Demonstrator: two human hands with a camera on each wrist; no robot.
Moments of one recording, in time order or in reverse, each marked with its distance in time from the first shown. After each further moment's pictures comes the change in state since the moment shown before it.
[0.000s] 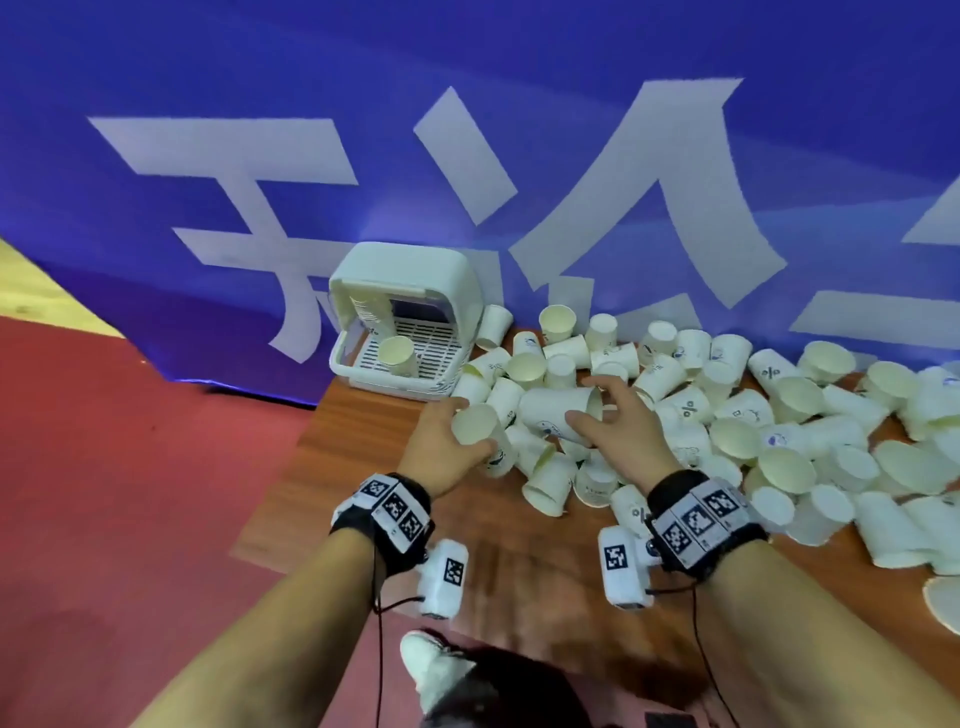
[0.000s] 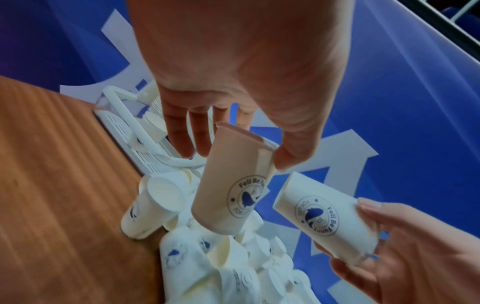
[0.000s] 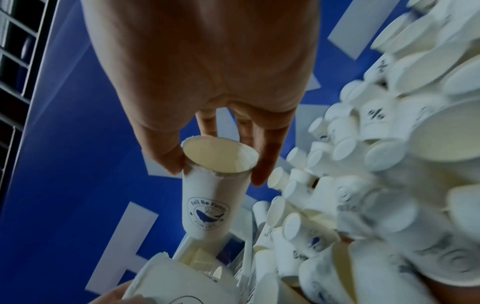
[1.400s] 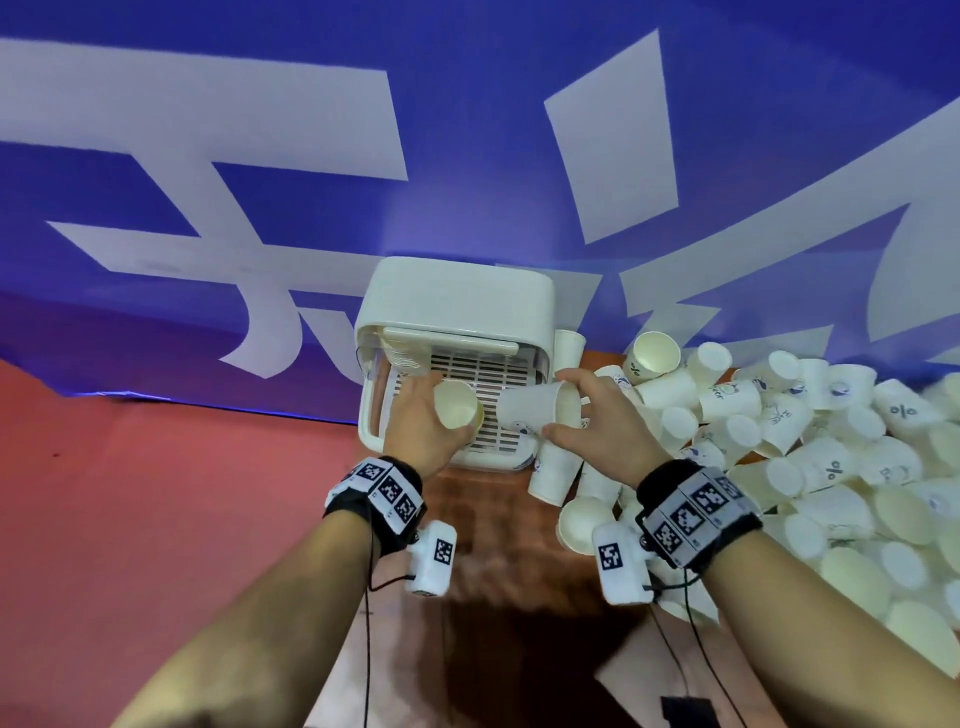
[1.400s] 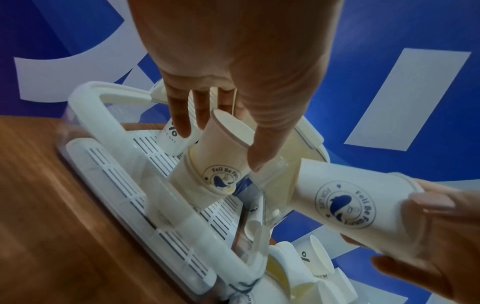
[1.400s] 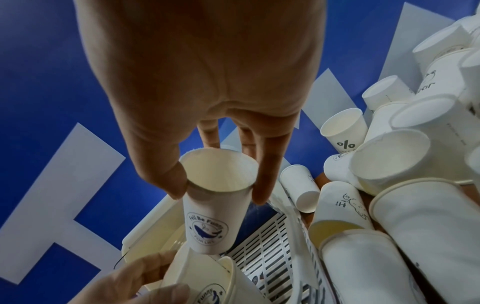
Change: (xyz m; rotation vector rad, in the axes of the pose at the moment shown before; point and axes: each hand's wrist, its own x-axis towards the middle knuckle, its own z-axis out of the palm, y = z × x) left_hand 0.256 -0.144 -0.127 0.145 0.016 0.056; right_hand 0.204 -0.060 0.202 -0.310 -0.082 0.050
